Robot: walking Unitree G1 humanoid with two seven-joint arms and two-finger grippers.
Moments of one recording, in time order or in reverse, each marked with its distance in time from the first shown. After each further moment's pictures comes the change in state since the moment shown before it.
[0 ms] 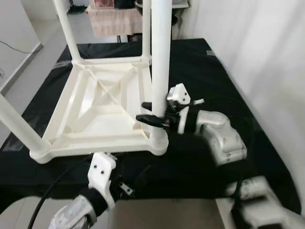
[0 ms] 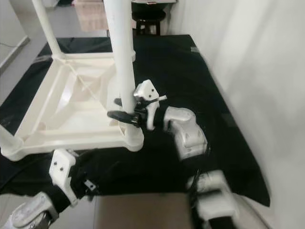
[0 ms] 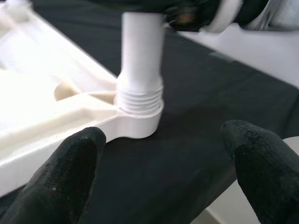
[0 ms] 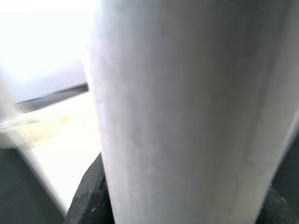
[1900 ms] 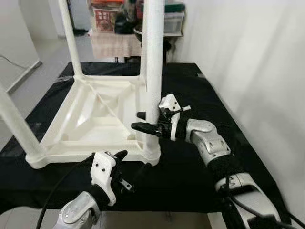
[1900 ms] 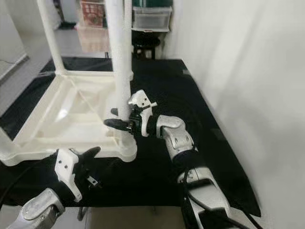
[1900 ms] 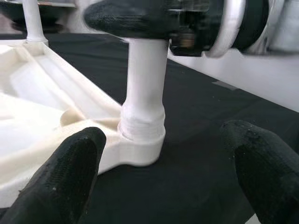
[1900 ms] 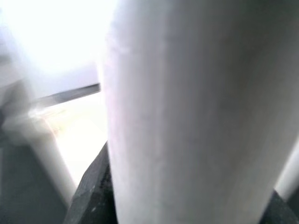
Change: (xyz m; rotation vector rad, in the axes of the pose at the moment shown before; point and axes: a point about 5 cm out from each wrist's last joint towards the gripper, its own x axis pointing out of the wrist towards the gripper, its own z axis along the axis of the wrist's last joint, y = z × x) left arm 0.019 0.017 -0.018 -0.001 -0.041 0.001; right arm 0.007 -0.016 -0.027 0.104 0.024 -0.140
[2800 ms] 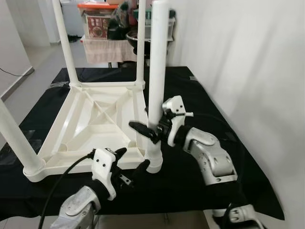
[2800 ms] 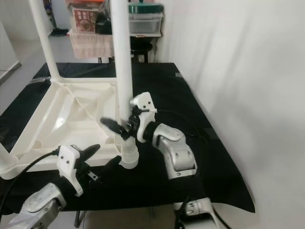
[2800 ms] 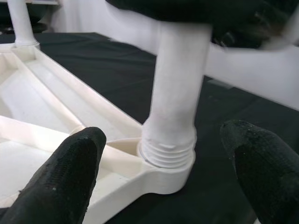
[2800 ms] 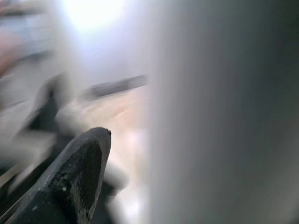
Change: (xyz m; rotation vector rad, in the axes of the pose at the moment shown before) left arm 0.012 0.012 -0.004 0.017 0.000 0.008; right arm -0.013 0.012 0.018 -0.075 0.000 0.576
